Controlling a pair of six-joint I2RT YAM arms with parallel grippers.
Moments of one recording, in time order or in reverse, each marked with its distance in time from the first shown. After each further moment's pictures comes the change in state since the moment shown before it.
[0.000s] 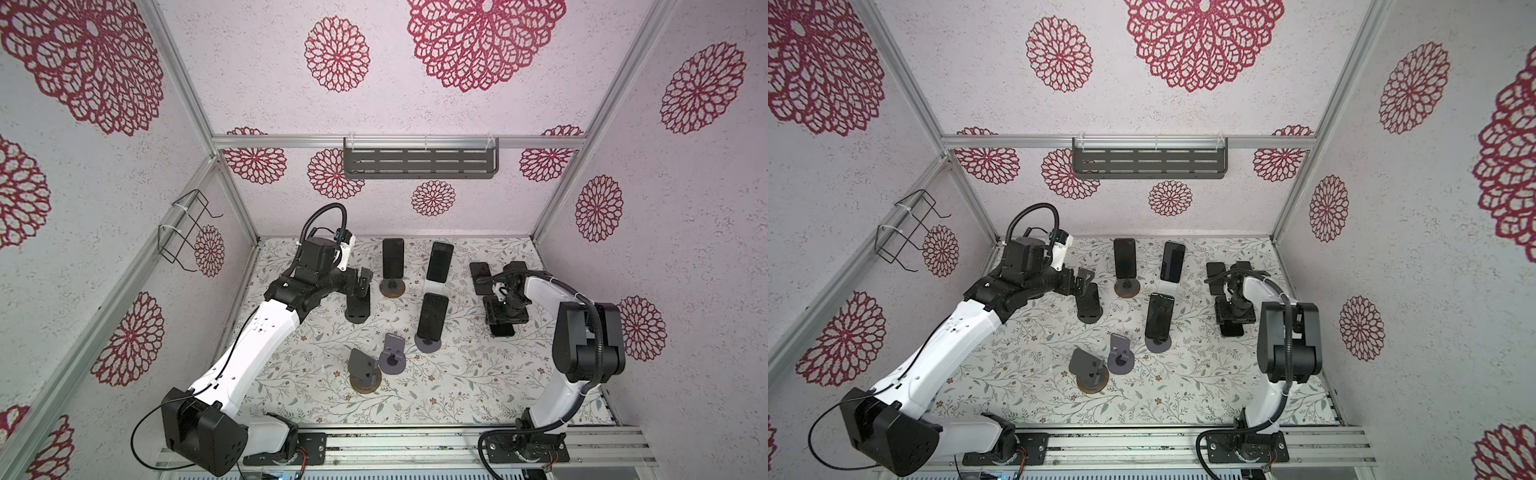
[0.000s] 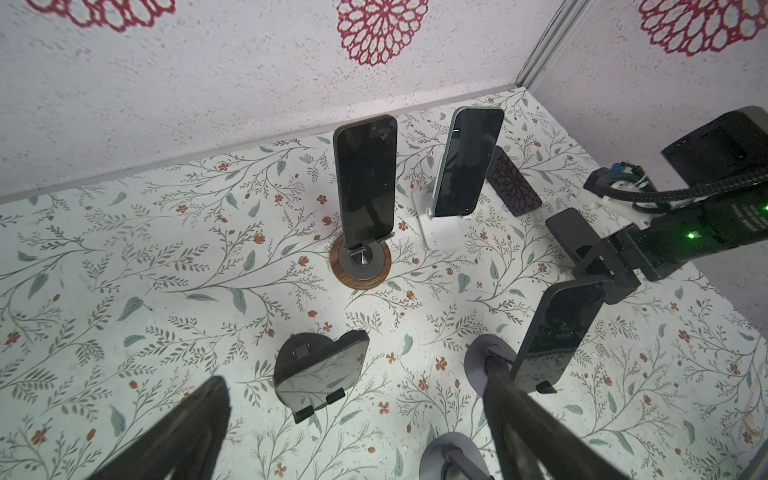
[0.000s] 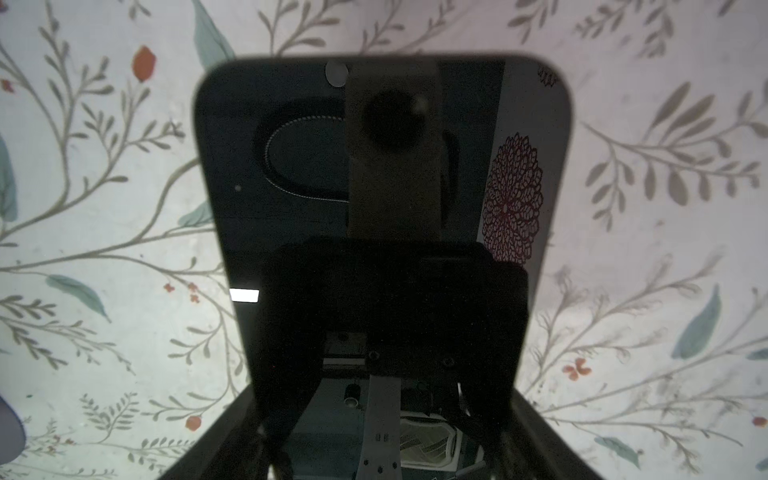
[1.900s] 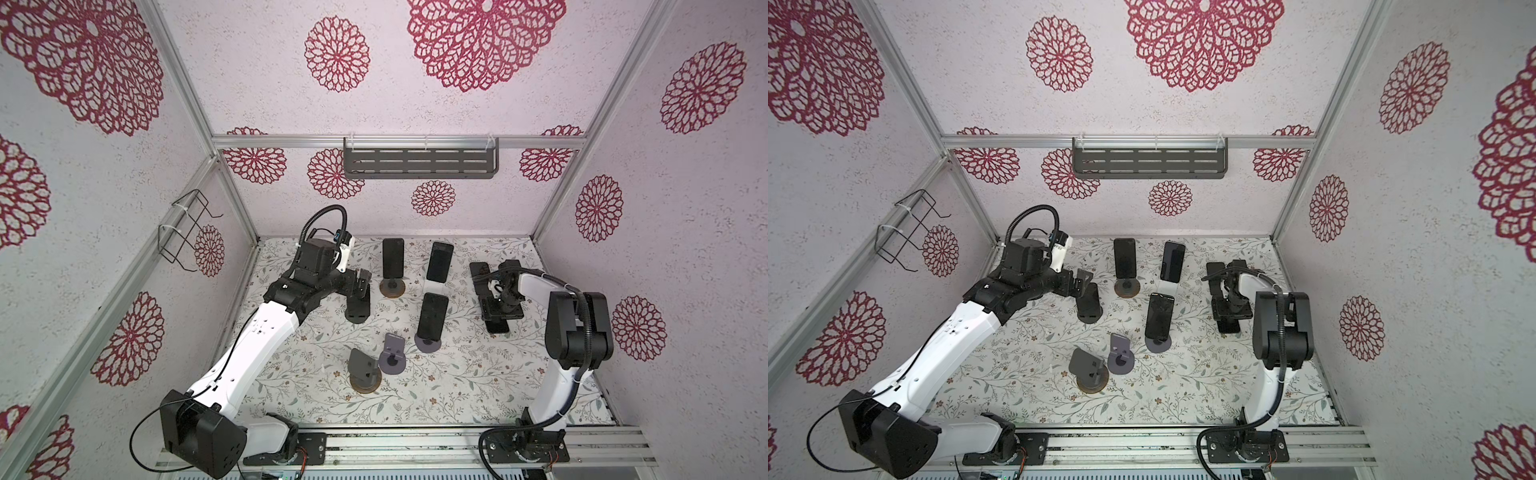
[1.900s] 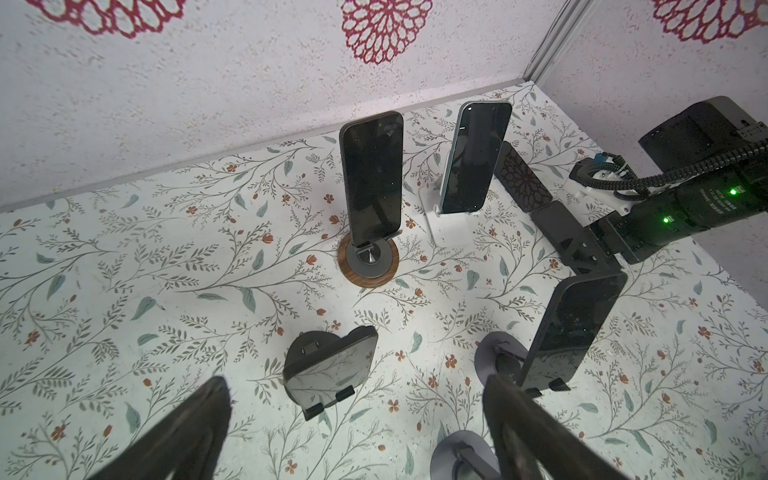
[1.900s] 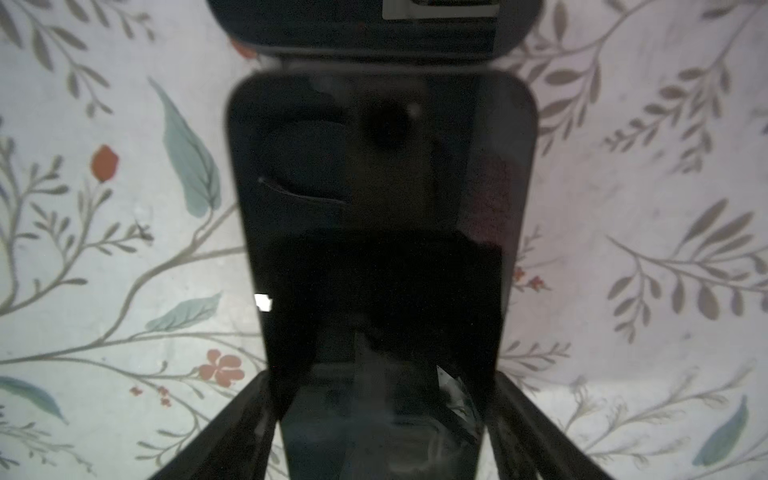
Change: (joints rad) left arm 0.000 -0.005 -0.016 0.004 -0.018 0.023; right arm 0.000 0.097 0.050 0.071 0.019 -0.014
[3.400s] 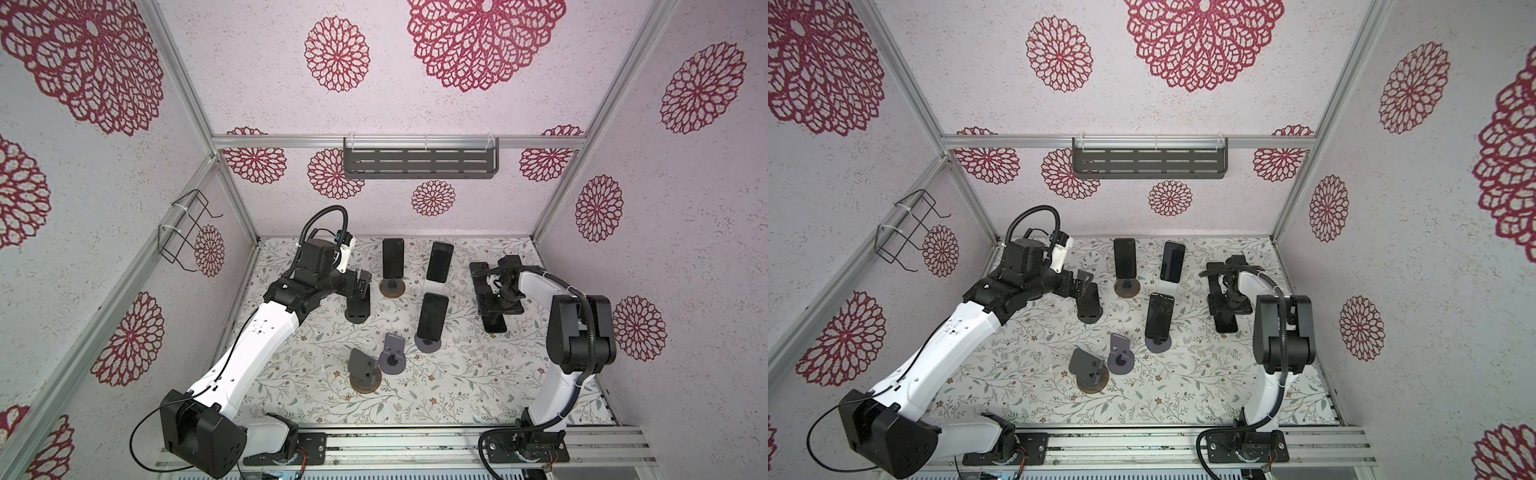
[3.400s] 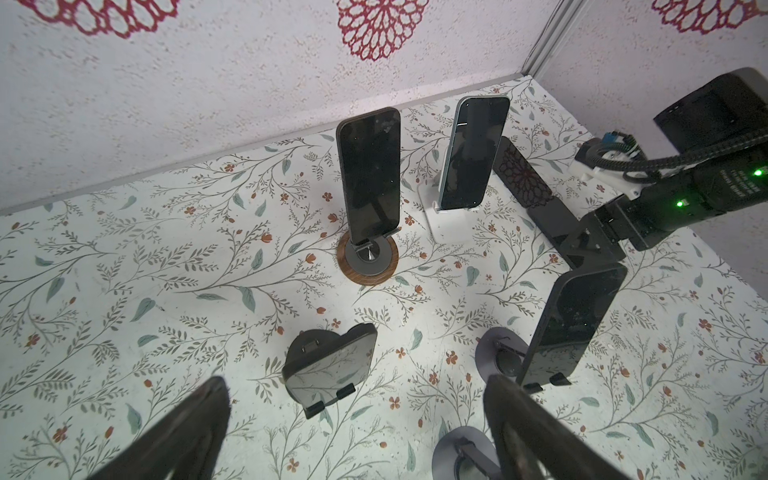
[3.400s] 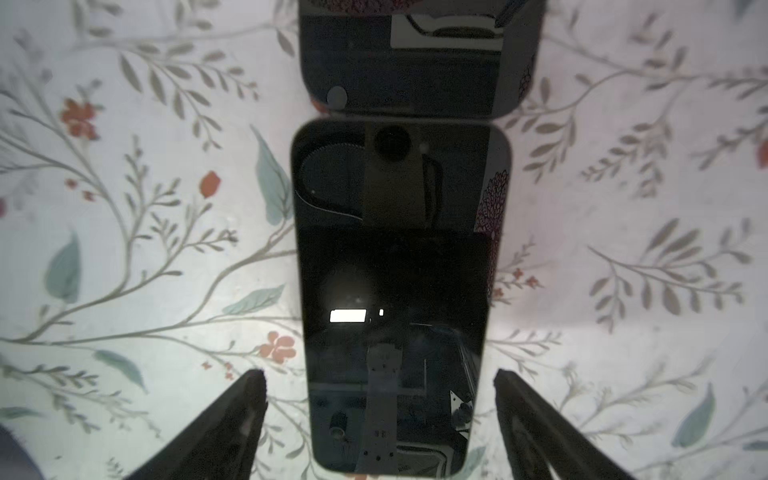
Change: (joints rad) left arm 0.000 0.000 0.000 -0.007 0.013 0.019; right arm 0.027 -0.084 0.021 -0.018 -0.029 0.024
